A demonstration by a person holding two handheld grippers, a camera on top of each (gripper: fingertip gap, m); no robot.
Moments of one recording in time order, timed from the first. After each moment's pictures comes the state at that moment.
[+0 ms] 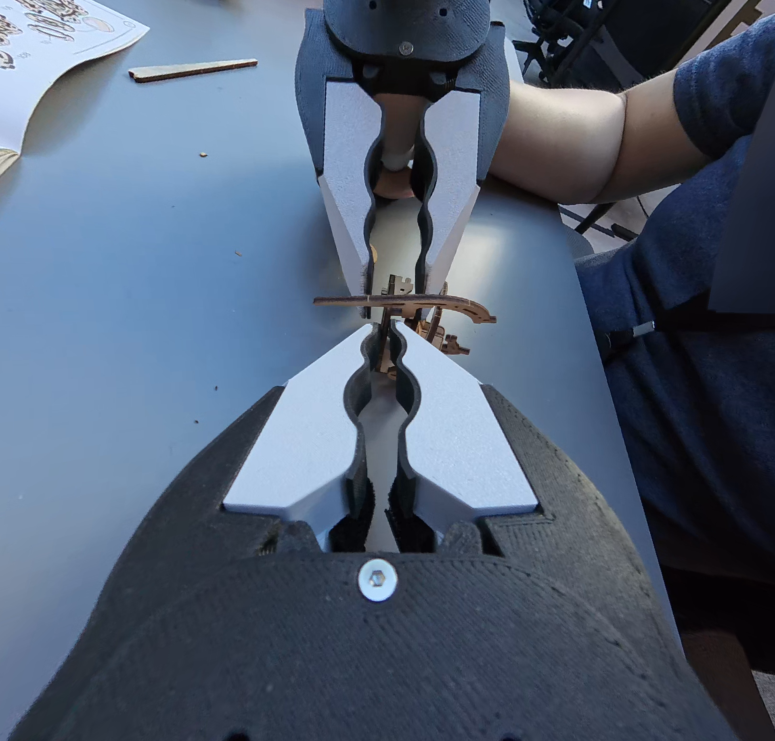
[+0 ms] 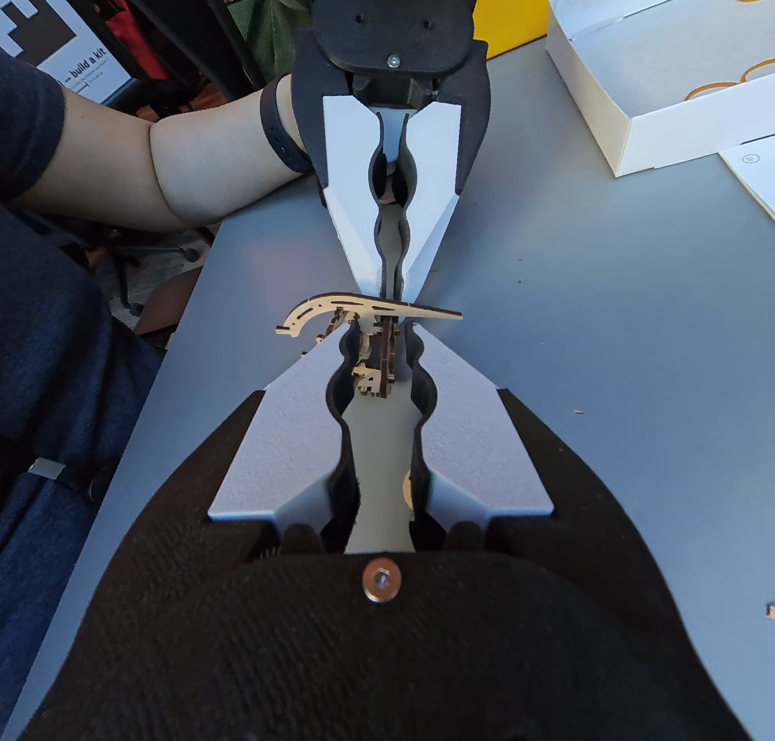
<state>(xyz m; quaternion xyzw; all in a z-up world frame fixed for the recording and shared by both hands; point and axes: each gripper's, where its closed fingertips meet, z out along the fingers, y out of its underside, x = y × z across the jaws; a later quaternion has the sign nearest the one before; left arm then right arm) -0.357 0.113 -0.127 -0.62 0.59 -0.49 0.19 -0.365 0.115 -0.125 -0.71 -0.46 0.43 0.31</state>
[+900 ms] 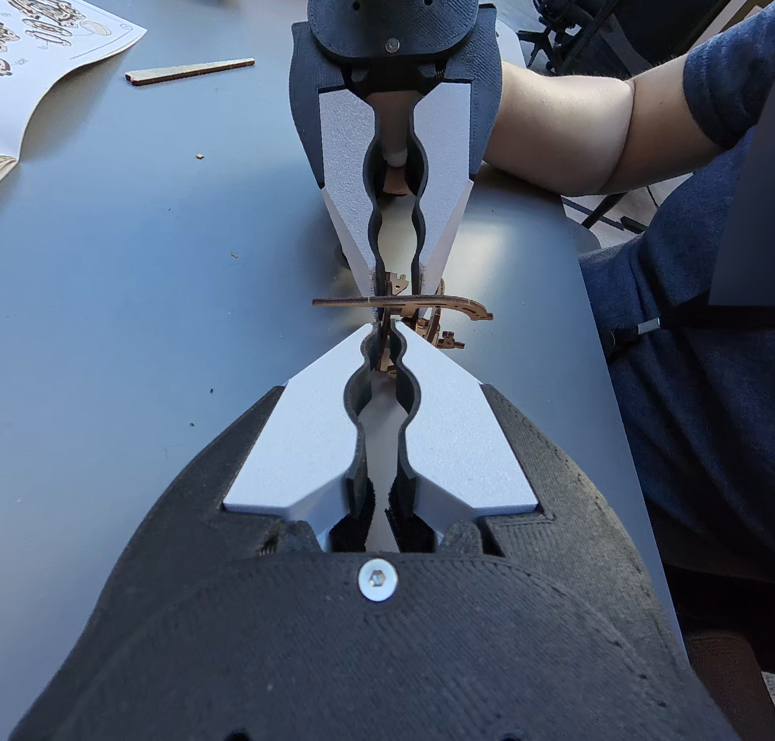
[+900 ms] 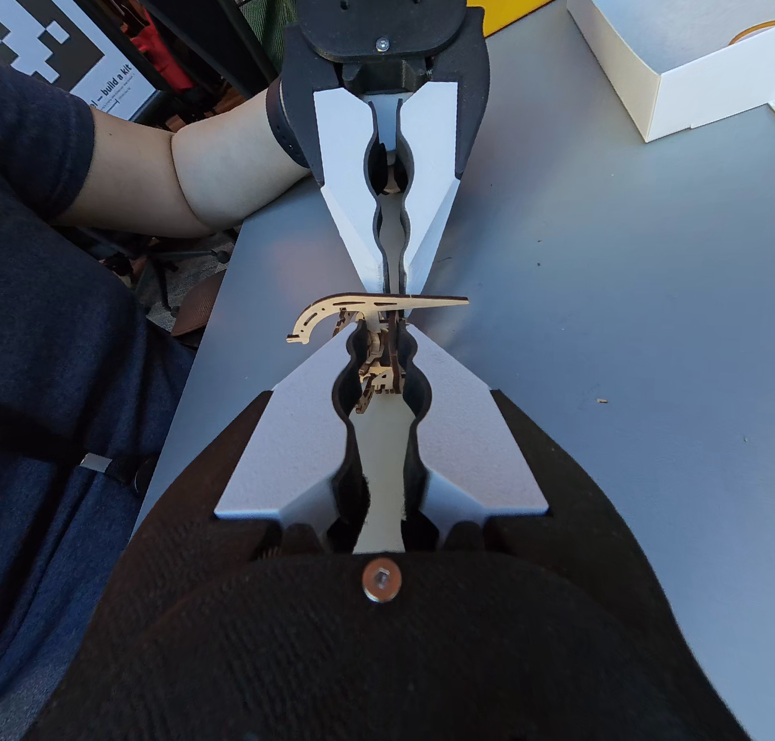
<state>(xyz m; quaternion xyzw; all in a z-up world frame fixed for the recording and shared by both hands) -0.356 0.110 -0.127 -0.61 0.59 -0.48 0.20 -0.365 0.109 -0.126 -0.72 -0.44 0.46 0.27</state>
